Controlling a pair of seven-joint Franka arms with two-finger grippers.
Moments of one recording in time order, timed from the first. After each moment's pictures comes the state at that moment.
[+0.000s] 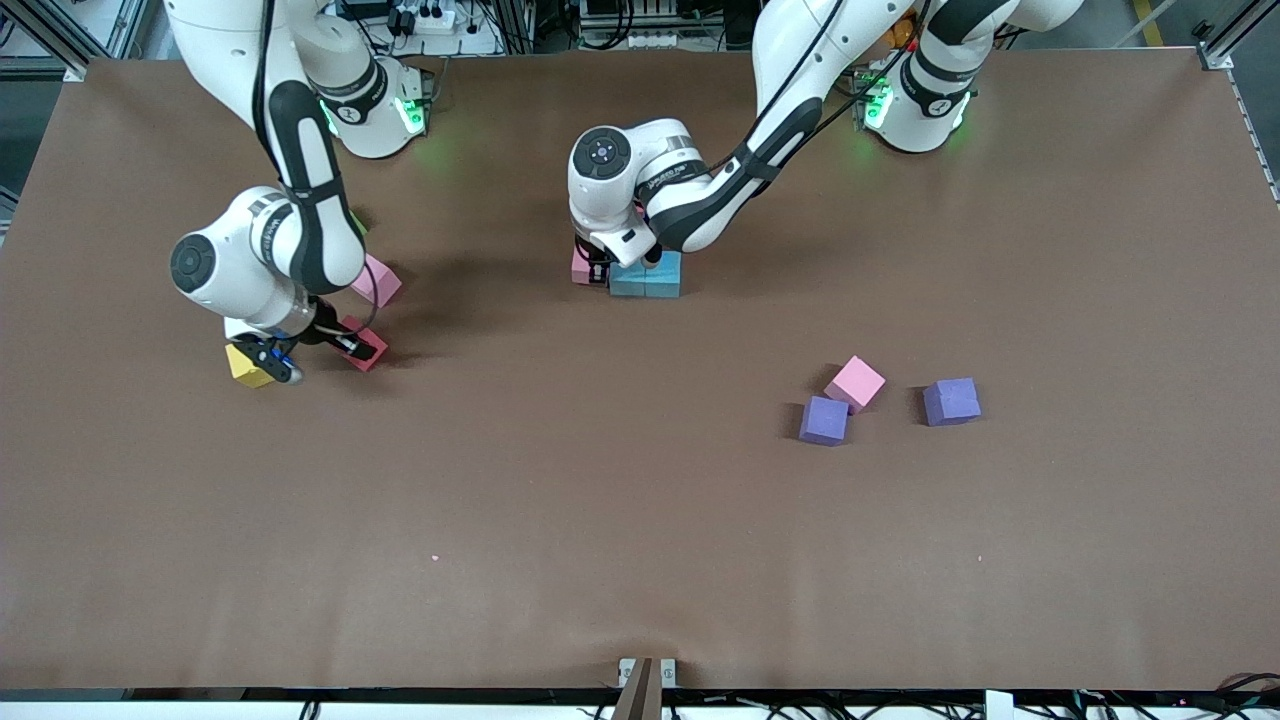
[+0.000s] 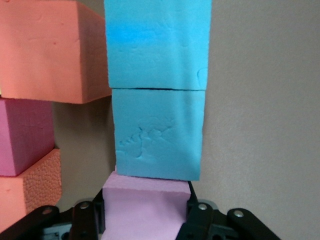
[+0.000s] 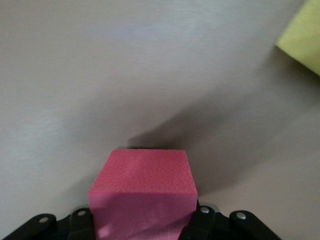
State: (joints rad) left arm -0.65 0.73 -0.45 -1.69 0.22 2.38 -2.69; right arm 0.93 0.41 -0.84 -2.36 0.74 2.43 0.07
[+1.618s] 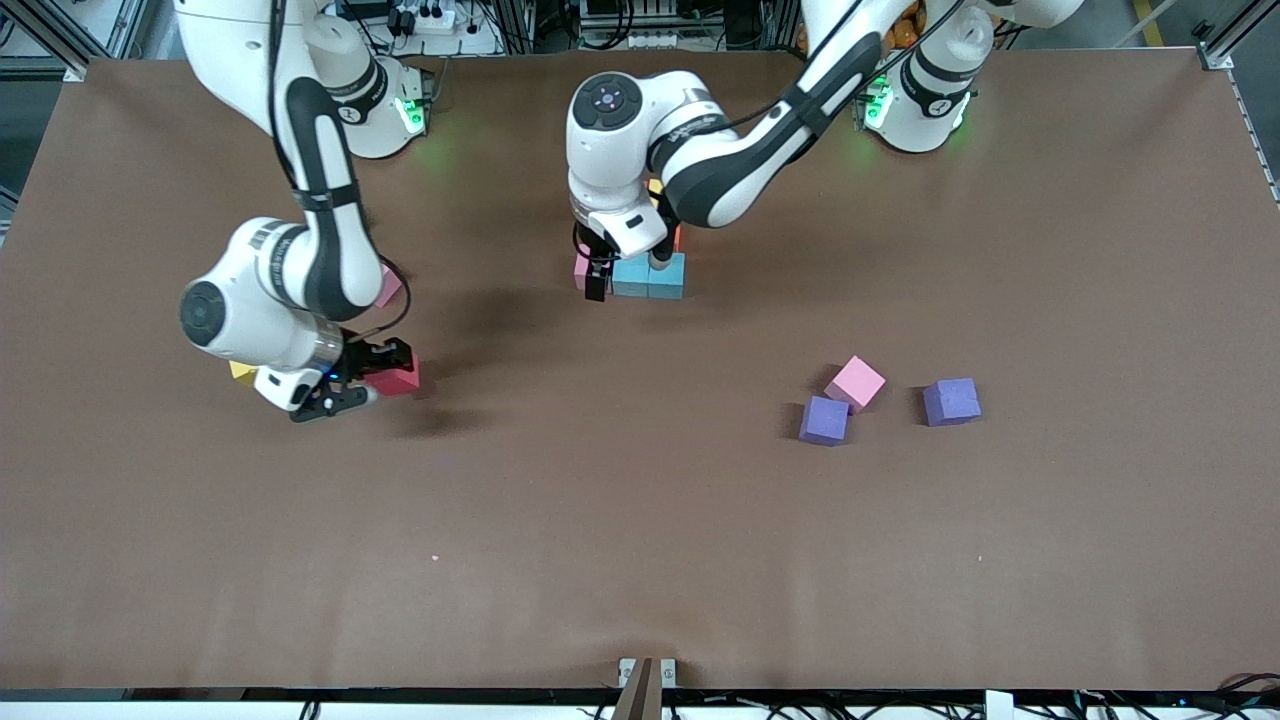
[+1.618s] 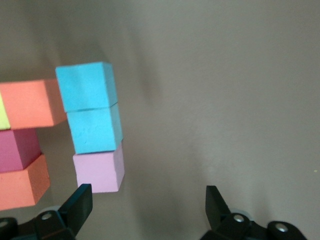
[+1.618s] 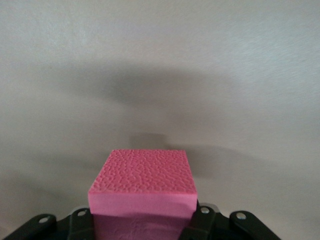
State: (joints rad) left arm -0.49 0.56 -0.54 -1.58 0.27 2.17 -2.45; right arm 0.84 0.47 -0.68 -2.06 0.61 2.20 -0.40
